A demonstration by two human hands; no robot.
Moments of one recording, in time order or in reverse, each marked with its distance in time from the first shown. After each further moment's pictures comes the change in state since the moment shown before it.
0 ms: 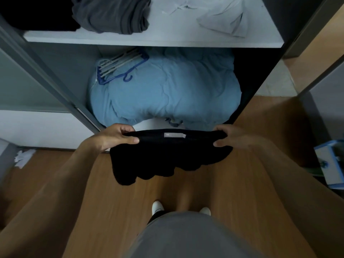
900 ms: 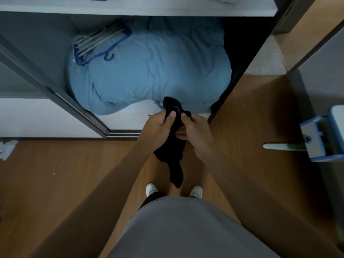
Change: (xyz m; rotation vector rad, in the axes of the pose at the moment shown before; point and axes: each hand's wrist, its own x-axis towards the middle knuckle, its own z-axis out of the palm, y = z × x) left_hand 0.013 0.069 0.166 -0.042 0.321 0.305; right_hand -0.015 -0.081 0.107 0.889 0.517 0.096
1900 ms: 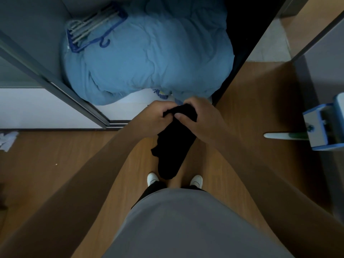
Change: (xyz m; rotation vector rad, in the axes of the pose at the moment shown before) left_hand 0.007 0.007 -0.022 0.136 -0.353 0.209; right_hand 0.001 -0.003 -0.039 -0.896 -0.119 -0.617
